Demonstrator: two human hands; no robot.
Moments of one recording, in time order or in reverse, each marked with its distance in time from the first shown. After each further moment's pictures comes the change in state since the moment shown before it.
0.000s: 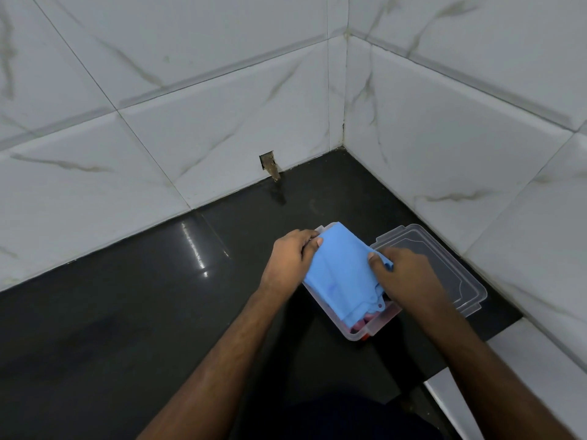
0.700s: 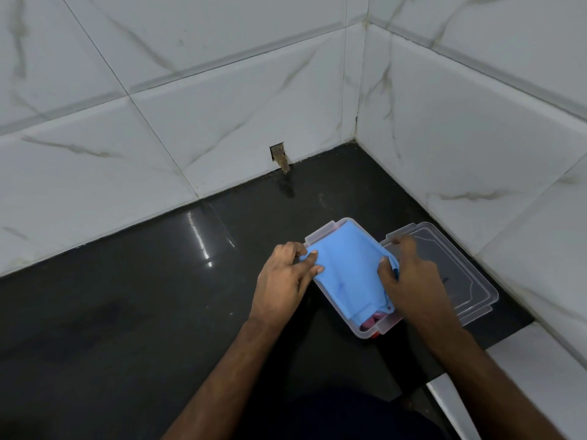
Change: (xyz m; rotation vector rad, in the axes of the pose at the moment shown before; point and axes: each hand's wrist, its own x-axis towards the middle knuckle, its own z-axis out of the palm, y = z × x) left_hand -0.060 -0.023 0.002 0.270 0.250 0.243; right_hand -0.008 0.010 0.020 -0.027 0.086 -0.046
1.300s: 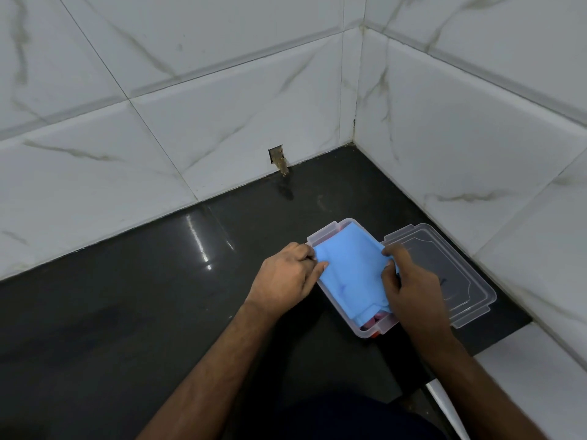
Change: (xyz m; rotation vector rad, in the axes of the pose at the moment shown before) left_hand 0.021 -0.002 -0.008 0.099 -0.097 0.193; right_hand -0.011 0.017 0.021 0.045 0.235 -0.179
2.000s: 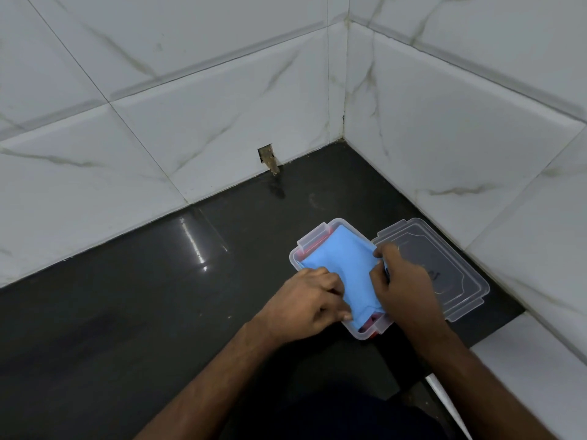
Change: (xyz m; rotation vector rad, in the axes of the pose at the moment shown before) left_hand -0.005 0.028 -0.001 -0.312 -0.346 0.293; right_hand 0.006 -0.014 -0.011 -0.054 -0.110 0.007
